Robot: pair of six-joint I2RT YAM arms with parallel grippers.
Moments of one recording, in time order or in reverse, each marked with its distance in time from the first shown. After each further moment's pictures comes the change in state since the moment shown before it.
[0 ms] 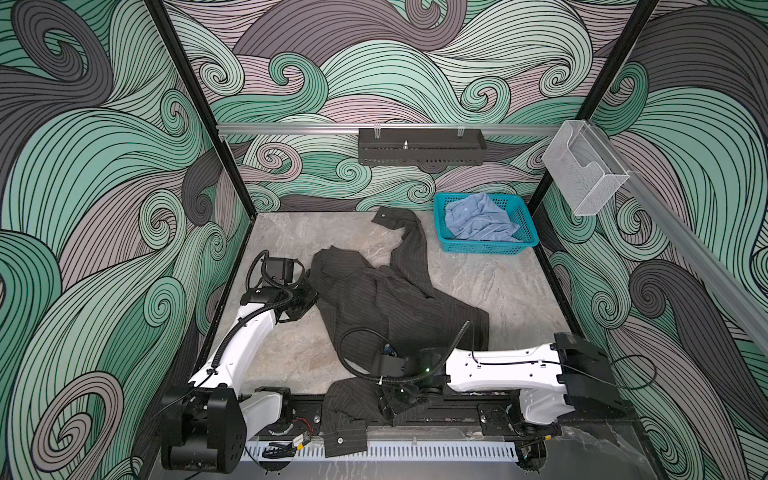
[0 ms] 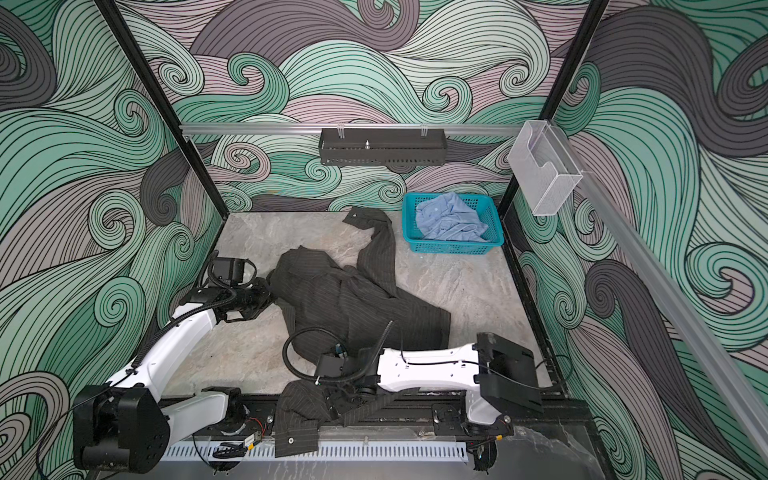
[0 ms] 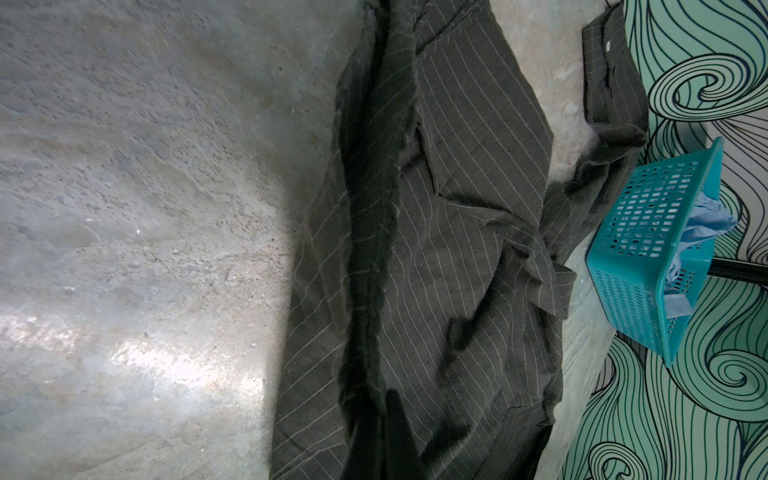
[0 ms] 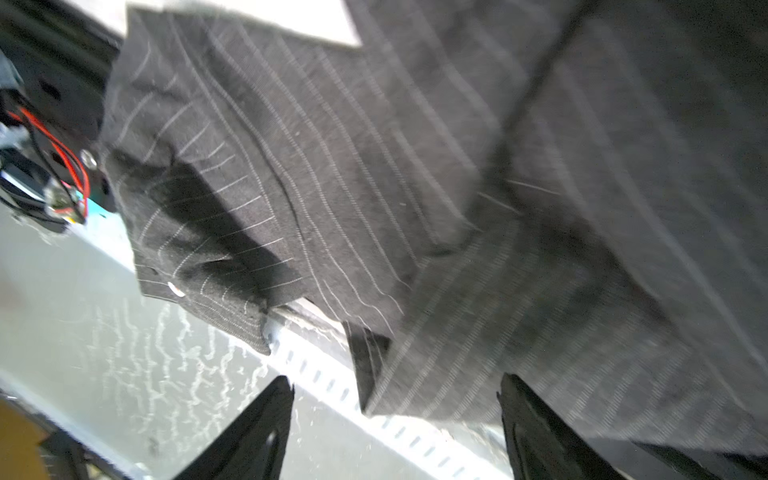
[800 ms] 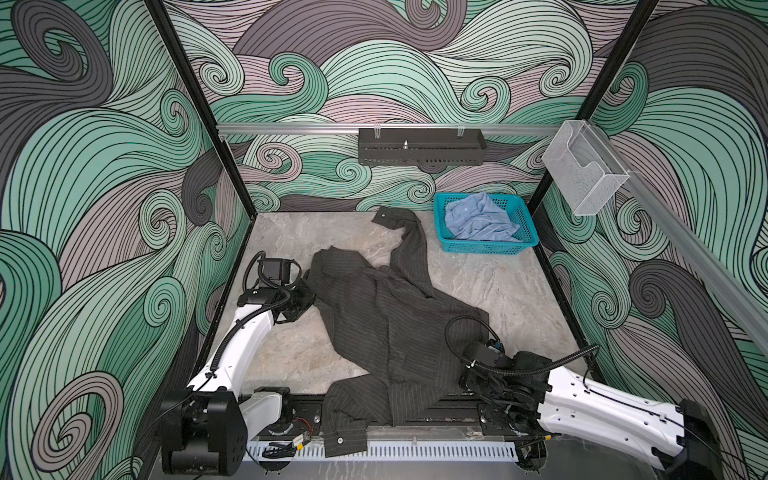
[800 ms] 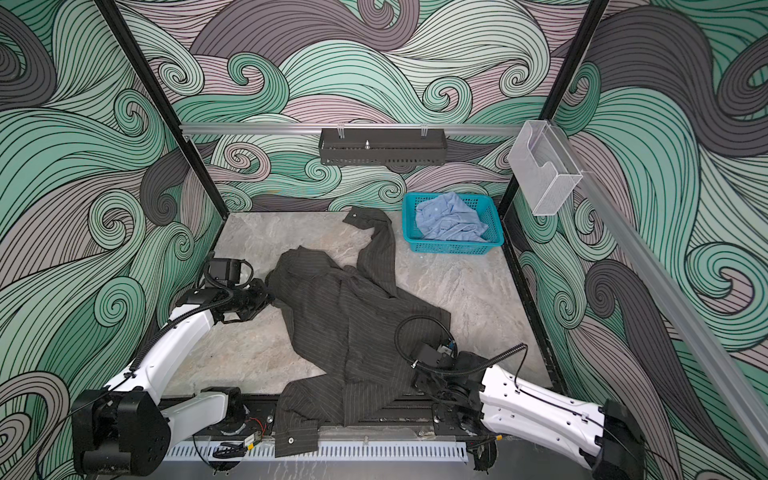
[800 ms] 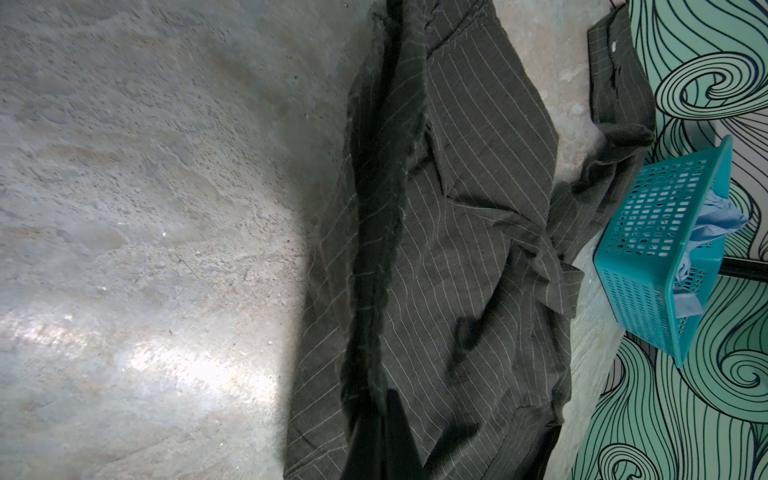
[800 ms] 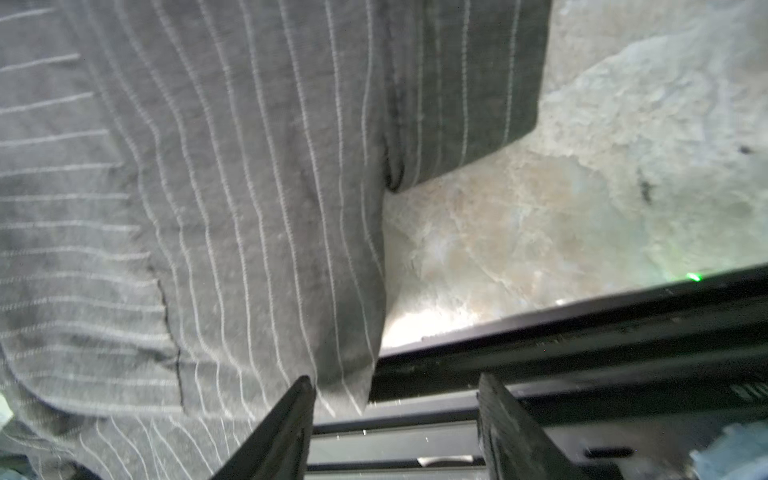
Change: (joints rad) left arm 0.022 -0.010 0.000 -0.027 0.000 0.035; right arm -0.417 -0.812 -0.608 -0.227 0.116 0.507
